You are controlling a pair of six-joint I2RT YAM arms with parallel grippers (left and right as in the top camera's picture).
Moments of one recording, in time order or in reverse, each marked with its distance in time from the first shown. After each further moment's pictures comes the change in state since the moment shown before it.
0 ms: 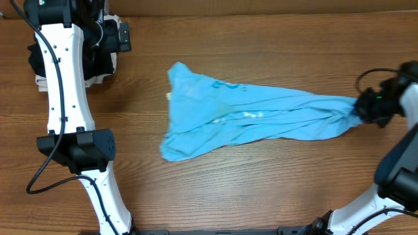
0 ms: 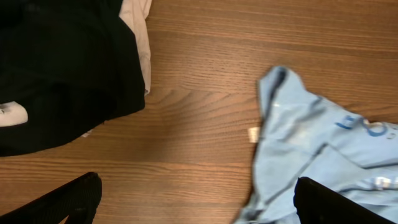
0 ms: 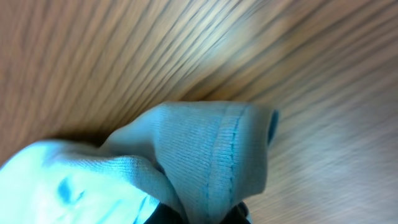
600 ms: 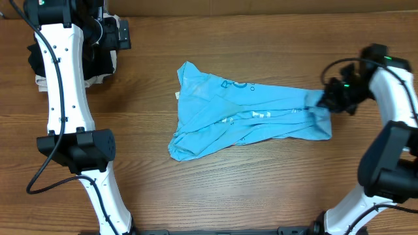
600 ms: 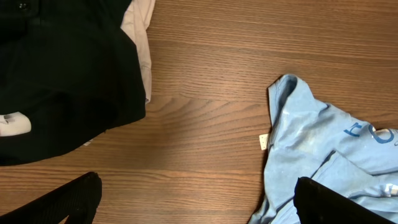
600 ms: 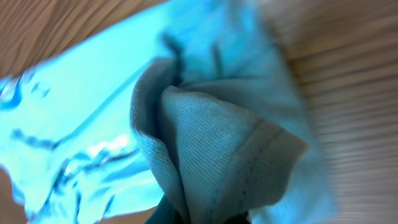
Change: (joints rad) left arm 0.000 0.000 0.000 0.027 0.000 0.000; right arm 0.300 -0.008 0.063 -0.155 -0.103 -0.052
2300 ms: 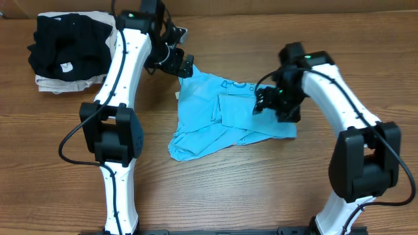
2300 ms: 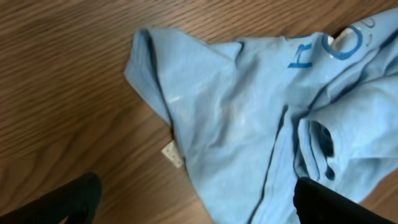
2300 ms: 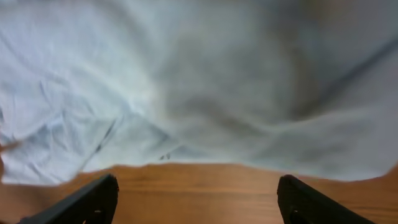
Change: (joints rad) left arm -0.247 0.096 -0.388 0.290 0.179 0.250; right arm 0.427 -0.003 0.001 -0.061 0.040 0.116
